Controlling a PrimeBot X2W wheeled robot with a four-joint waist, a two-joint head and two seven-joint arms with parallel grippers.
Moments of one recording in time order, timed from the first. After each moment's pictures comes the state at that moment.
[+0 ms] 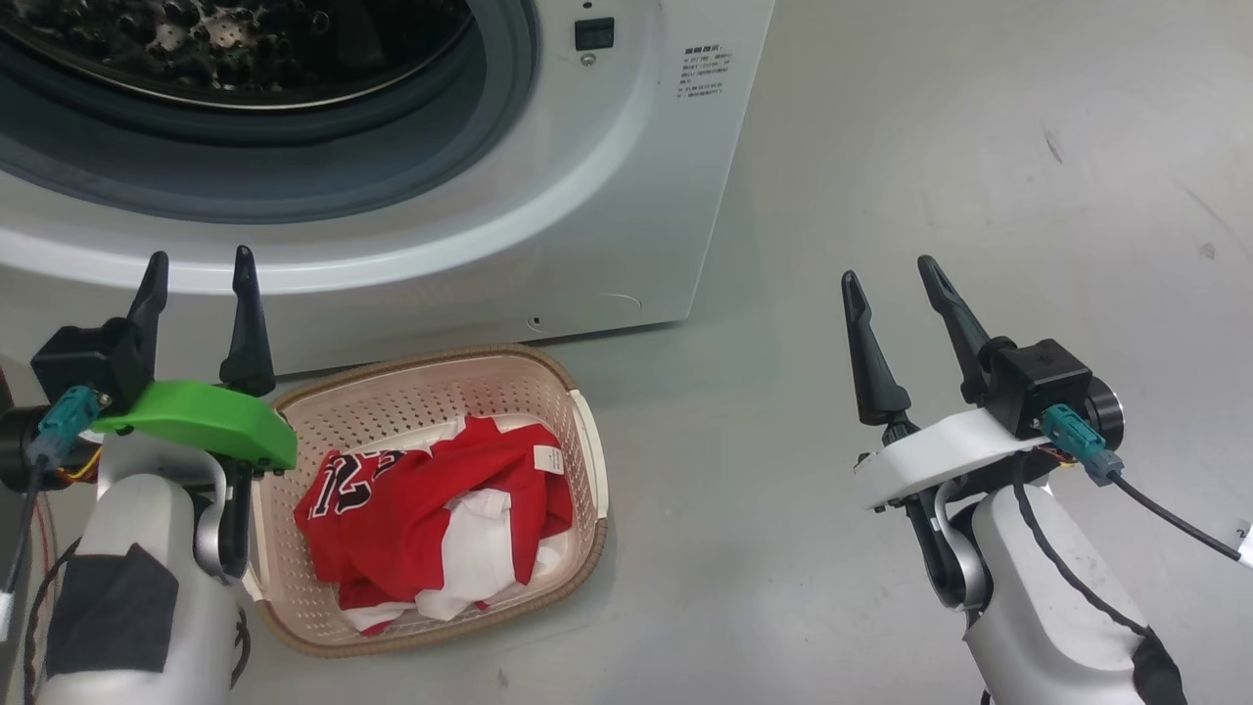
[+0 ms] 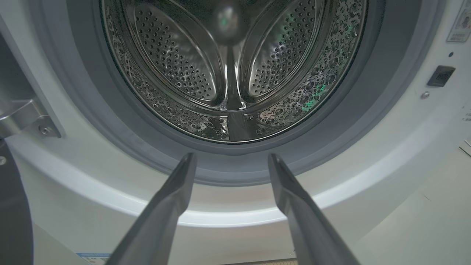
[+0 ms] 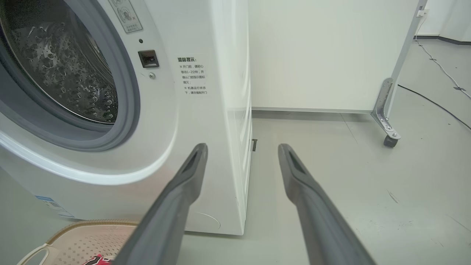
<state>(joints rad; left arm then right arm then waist) -0.51 0.11 -0.04 0.58 -0.33 -0.06 -0.25 -0.33 -0.06 0.30 0.30 0.31 -0.04 -0.26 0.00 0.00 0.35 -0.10</state>
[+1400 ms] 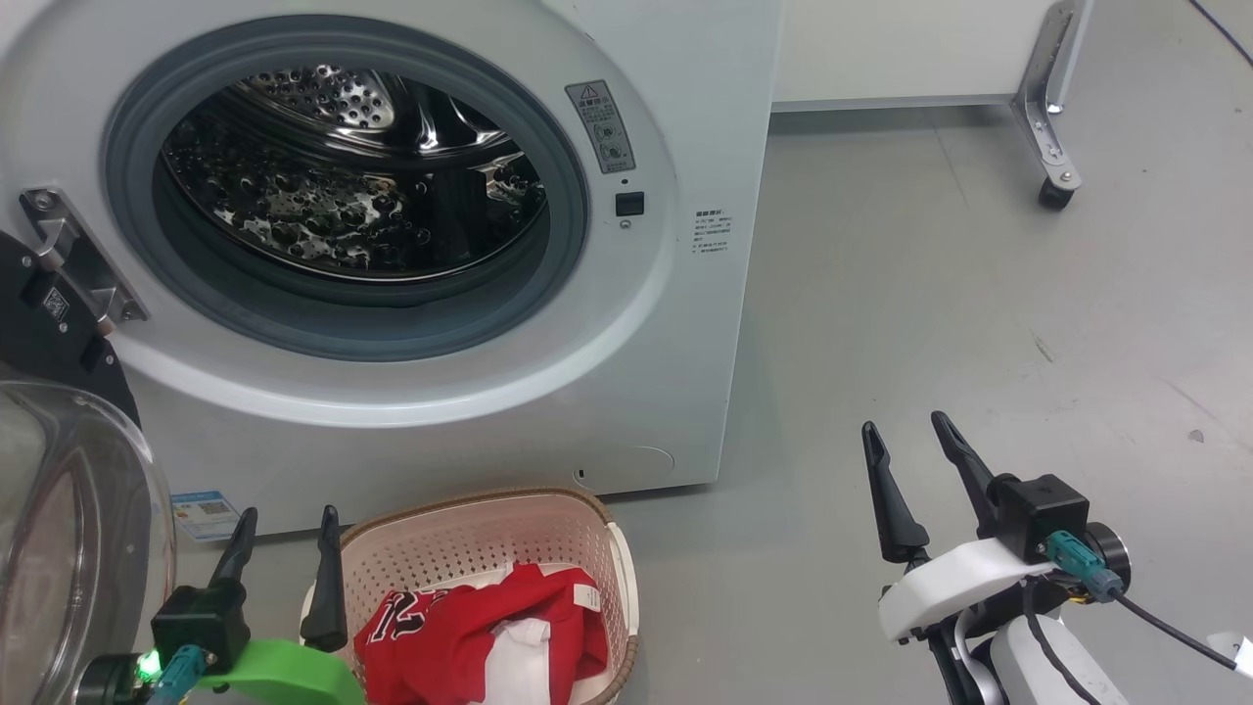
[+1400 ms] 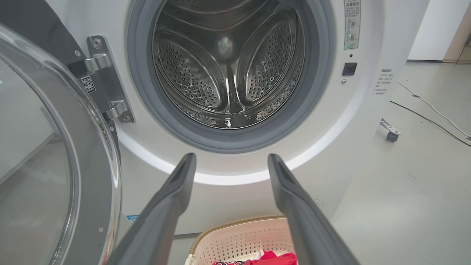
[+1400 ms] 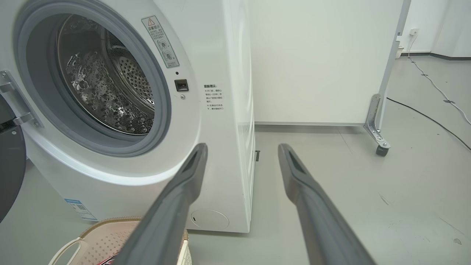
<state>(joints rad) 0.00 0.08 -0.10 0.24 -0.26 0.04 -0.21 -0.11 -0.06 0.25 0.33 0.30 0.00 -0.26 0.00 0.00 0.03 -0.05</state>
